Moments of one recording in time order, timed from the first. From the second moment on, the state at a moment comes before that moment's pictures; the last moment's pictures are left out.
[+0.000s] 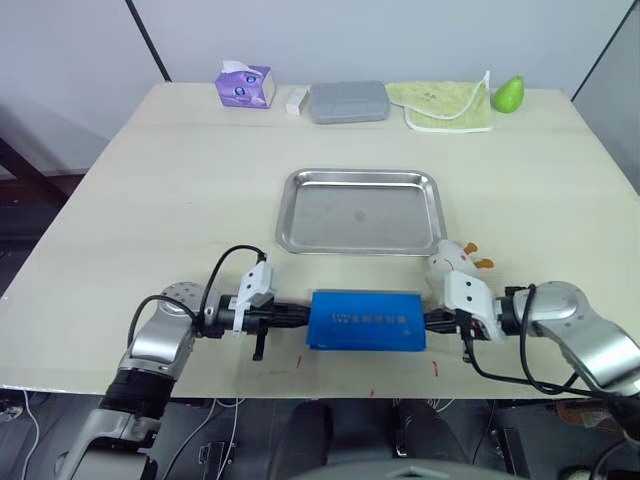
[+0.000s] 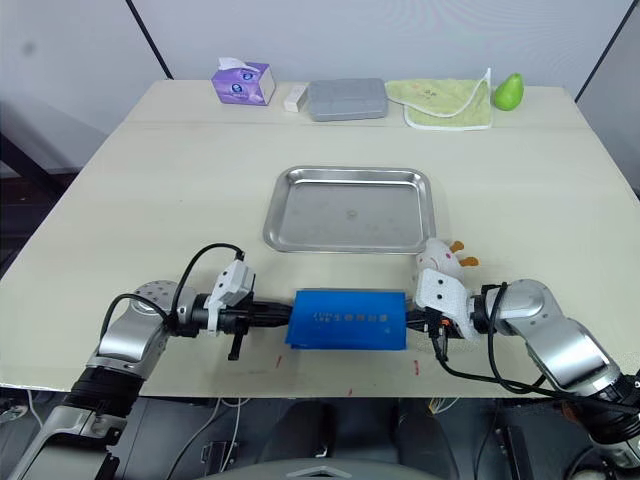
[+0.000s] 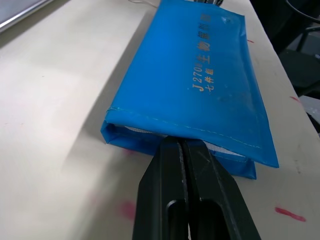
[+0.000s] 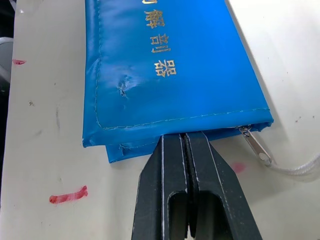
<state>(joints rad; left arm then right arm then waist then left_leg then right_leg) -0.24 0.67 -0.12 0.13 -0.33 0.18 -1.42 -0.21 -0.80 0.27 -0.40 0.23 0.56 1.06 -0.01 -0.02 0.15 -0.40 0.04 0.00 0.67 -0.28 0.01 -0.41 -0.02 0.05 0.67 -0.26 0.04</state>
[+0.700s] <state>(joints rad) -0.29 0.59 -0.17 0.18 -0.27 0.08 -1.35 -0.16 -0.85 0.22 -0.42 0.21 0.59 1.04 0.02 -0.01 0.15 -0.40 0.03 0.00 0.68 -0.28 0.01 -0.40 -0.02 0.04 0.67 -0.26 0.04</state>
